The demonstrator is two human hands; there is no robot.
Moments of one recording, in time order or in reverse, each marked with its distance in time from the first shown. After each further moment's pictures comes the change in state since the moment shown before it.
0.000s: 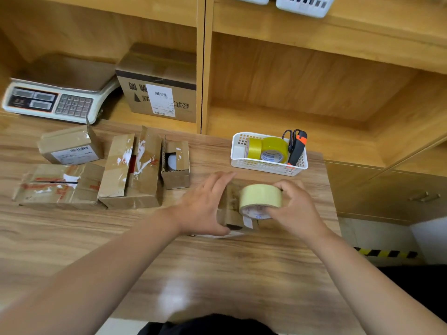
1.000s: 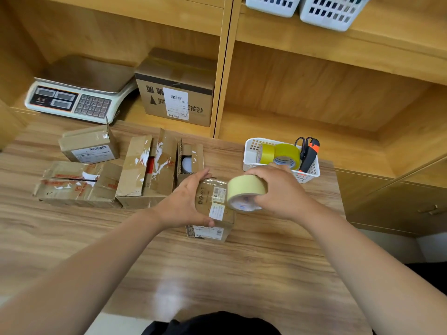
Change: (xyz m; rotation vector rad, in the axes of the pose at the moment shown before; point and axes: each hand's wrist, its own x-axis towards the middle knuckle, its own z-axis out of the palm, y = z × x) left_hand -0.035 -0.065 -0.012 -0.481 0.011 -0.264; right_hand 0.036 -0.075 0.019 -0.379 -0.278 -0.270
